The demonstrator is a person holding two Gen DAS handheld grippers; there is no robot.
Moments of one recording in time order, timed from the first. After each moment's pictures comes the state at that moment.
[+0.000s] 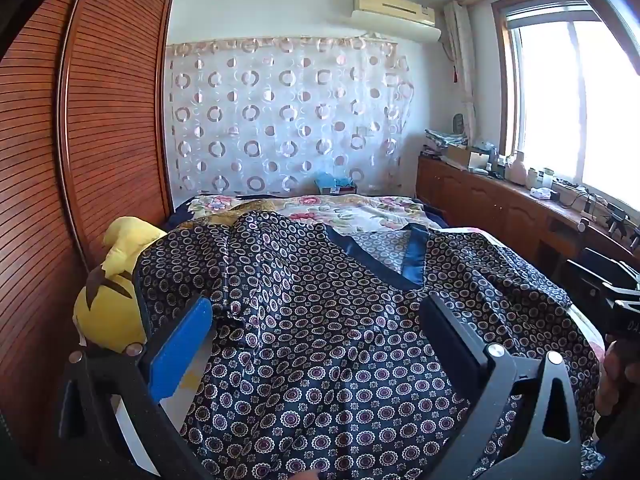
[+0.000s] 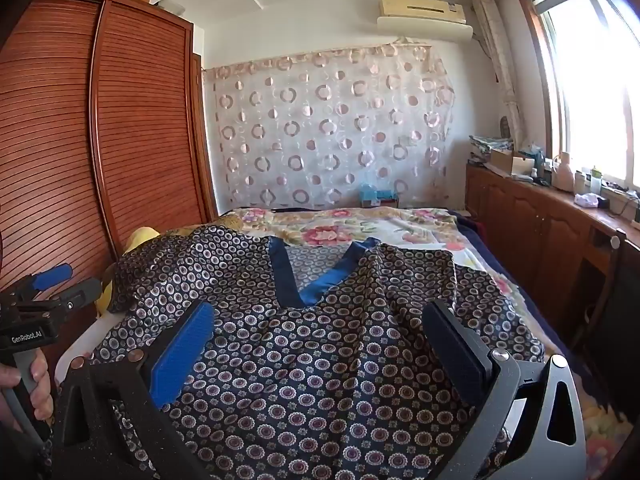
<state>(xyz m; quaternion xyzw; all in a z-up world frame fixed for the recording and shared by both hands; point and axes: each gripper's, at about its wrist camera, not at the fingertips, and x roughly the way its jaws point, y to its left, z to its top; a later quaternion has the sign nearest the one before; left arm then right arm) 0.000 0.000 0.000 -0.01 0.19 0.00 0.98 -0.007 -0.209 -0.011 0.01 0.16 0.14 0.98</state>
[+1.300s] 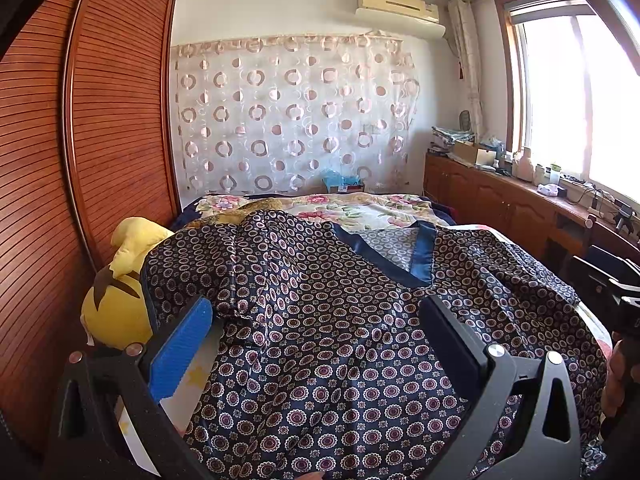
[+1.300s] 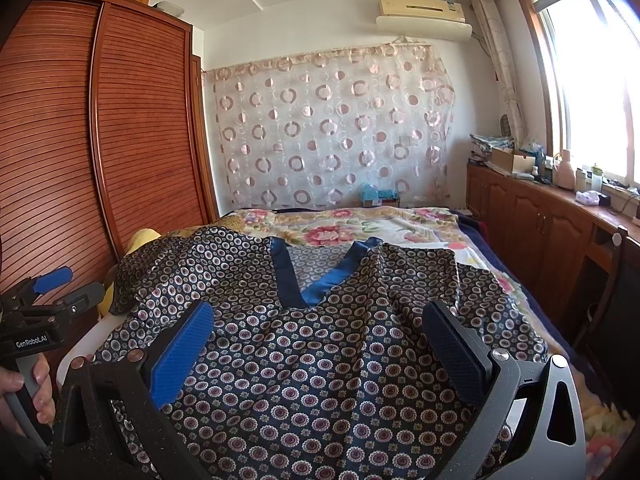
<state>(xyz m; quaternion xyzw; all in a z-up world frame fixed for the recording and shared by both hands) 0.006 0.015 -0.010 -0.01 0.20 0.01 0.98 -0.005 -0.207 -0.011 0.01 0.16 0.14 0.98</state>
